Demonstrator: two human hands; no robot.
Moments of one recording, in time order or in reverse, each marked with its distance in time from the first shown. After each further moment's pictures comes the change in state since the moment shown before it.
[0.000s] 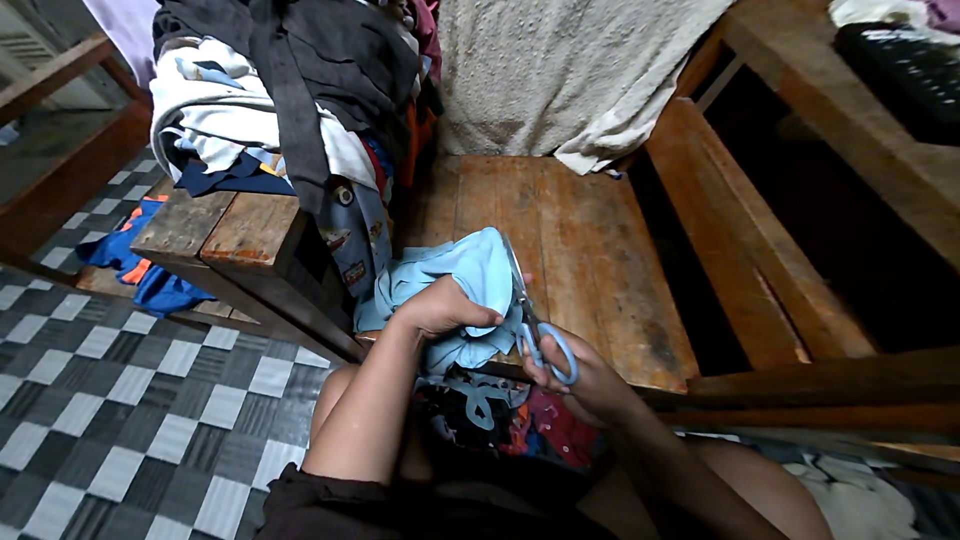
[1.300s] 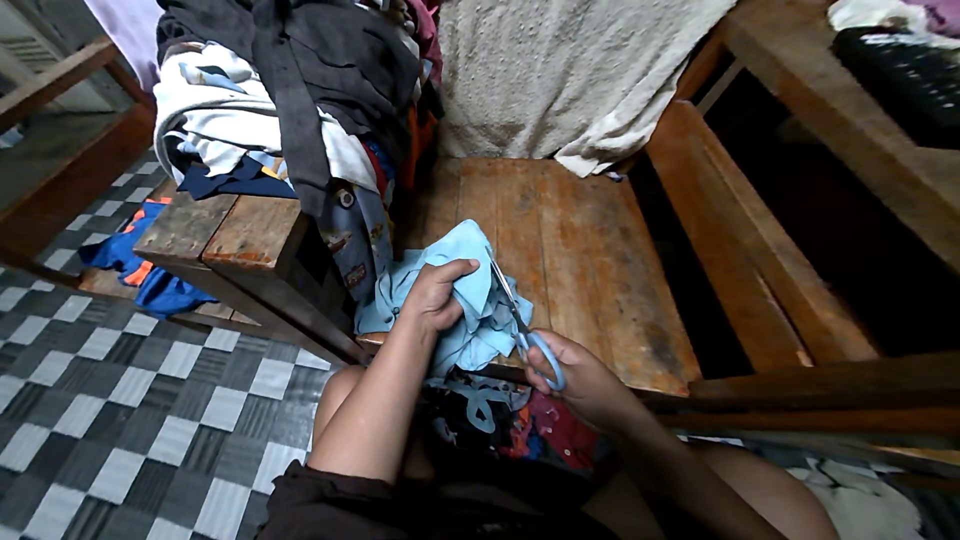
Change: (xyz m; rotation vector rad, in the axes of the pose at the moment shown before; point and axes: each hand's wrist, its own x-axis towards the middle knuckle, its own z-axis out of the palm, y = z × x) left_hand 0.017 -0.001 0.014 -0.662 0.539 0.083; right_hand -0.001 -0.005 0.003 -0.172 0.060 0.086
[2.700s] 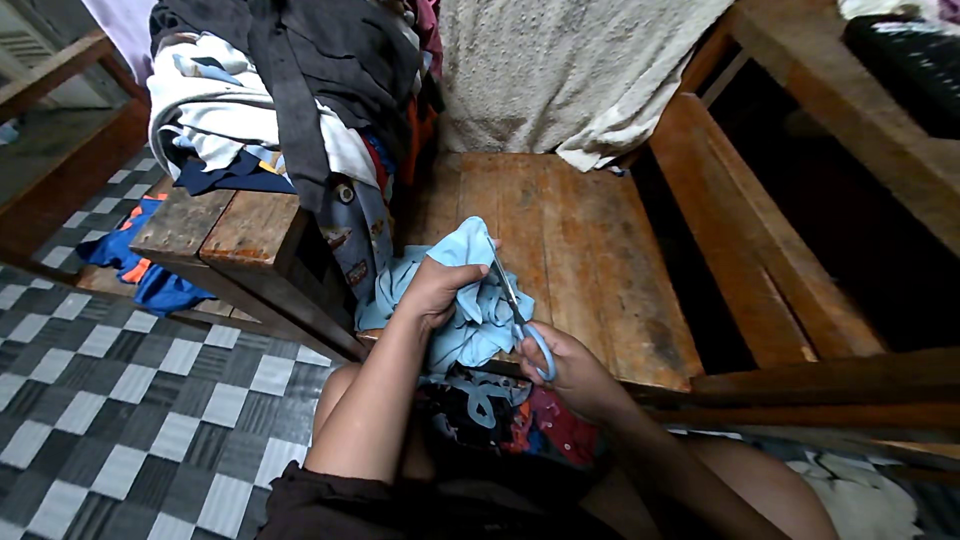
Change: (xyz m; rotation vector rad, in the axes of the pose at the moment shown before) left_hand -0.004 0.010 -0.003 0.343 -0.127 0.054; right_hand 0.007 0.006 0.006 -0.036 0.027 -0.034
